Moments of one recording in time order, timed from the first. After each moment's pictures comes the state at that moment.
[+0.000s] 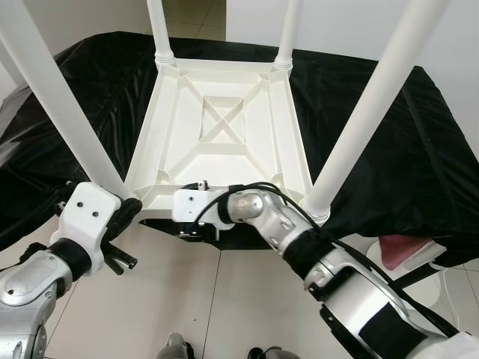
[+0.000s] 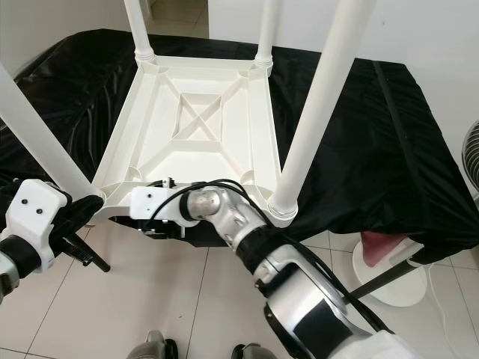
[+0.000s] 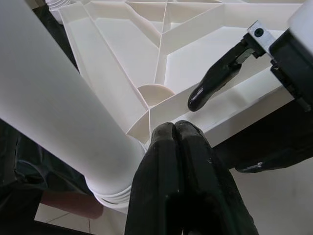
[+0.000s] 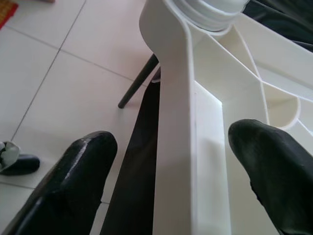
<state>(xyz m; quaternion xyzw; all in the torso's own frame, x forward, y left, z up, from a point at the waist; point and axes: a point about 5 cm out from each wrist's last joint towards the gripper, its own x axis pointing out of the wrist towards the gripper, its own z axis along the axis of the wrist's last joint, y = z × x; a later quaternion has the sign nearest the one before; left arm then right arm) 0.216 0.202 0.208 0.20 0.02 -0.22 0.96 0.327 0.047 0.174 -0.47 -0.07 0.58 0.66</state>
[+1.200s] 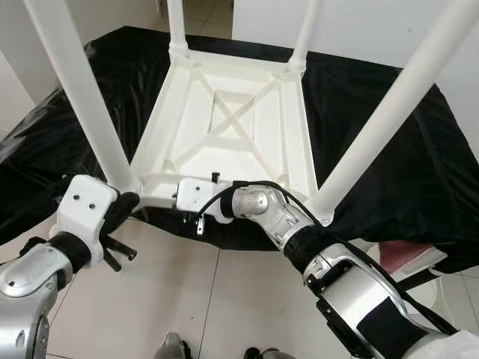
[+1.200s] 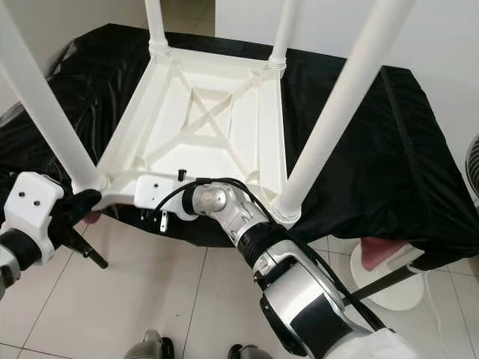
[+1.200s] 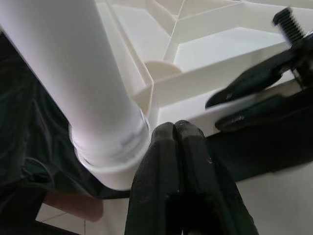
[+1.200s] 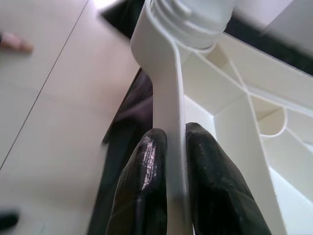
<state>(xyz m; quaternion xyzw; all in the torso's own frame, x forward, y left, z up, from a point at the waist) 0.229 0.206 0.216 0.18 0.00 -0.20 0.96 0.337 0.030 0.200 -0.34 -0.18 0.55 0.74</state>
